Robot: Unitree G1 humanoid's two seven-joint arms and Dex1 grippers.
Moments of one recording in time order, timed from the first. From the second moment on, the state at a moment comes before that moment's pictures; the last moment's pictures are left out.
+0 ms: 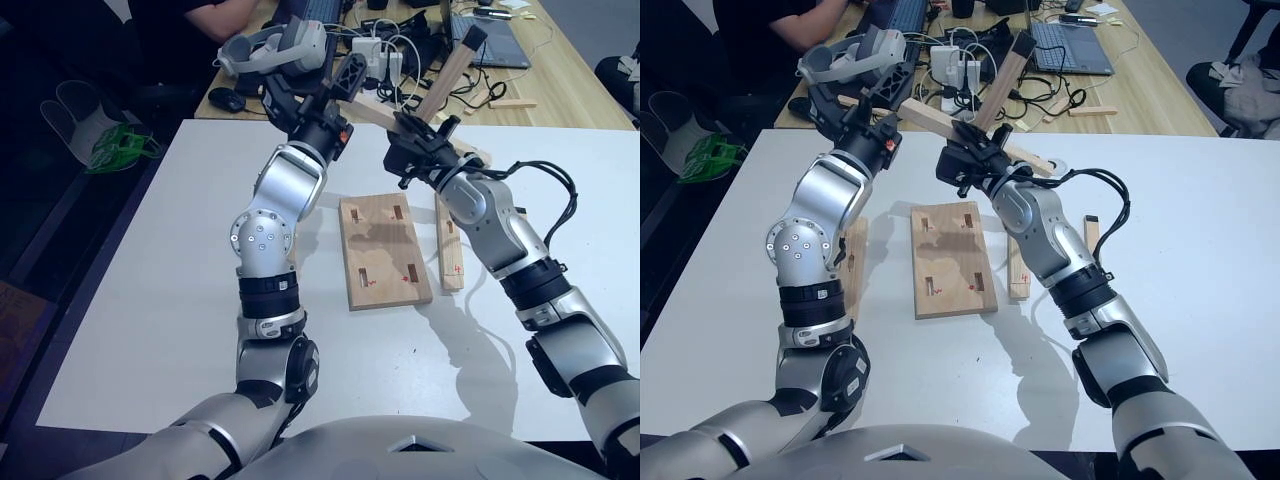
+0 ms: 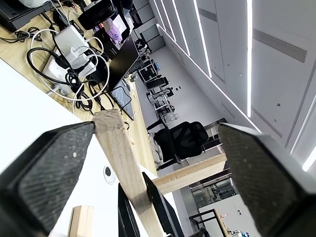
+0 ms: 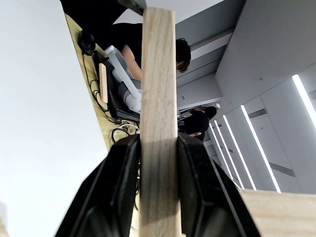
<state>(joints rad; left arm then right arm) -0.62 -0.13 0.22 -0.07 -1.14 0.59 0.38 -0.67 -0.35 0.44 0.26 -0.54 -0.02 0.18</state>
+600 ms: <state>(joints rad) -0.61 -0.13 0.17 -0.05 -1.18 0.57 0.40 -0.71 -0.32 0.41 0.29 -0.58 -0.14 0.12</state>
